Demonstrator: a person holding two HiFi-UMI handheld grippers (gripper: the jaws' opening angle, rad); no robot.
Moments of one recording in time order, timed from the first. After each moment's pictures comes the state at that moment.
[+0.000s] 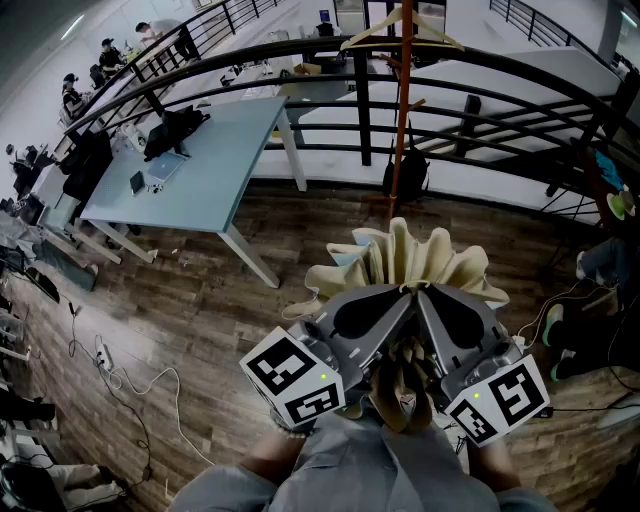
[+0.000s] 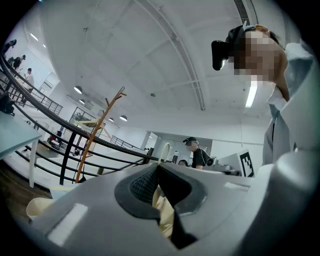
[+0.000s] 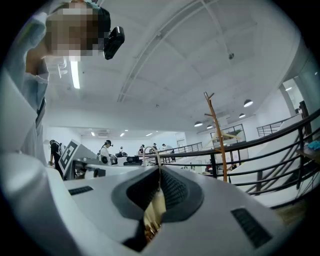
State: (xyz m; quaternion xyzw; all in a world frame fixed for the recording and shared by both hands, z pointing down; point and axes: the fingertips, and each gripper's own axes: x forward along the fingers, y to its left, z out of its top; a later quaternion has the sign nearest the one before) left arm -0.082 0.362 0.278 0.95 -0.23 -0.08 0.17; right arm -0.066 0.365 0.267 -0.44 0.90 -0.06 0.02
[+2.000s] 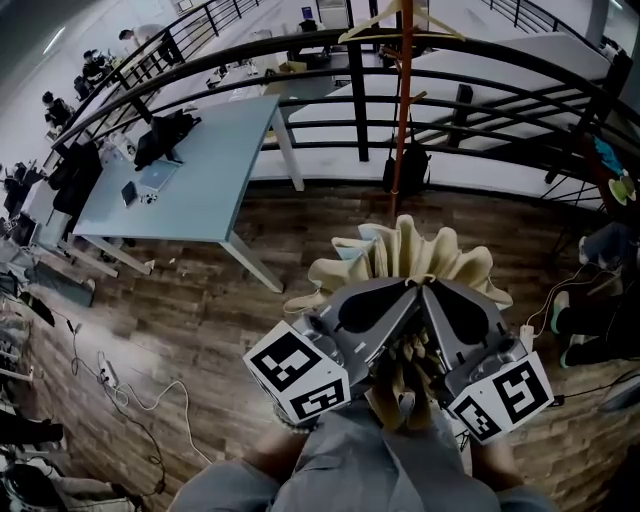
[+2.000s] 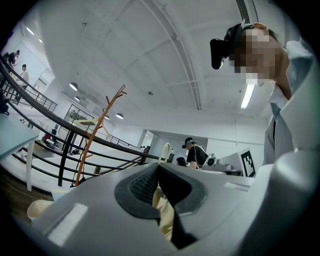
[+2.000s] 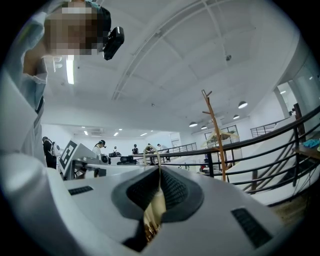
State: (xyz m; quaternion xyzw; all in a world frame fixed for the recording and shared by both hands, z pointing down) left arm -0.118 0.329 0.297 0.96 -0.20 -0.07 0.16; right arm -0.103 0.334 0.288 -0.47 0.88 -0.06 0.02
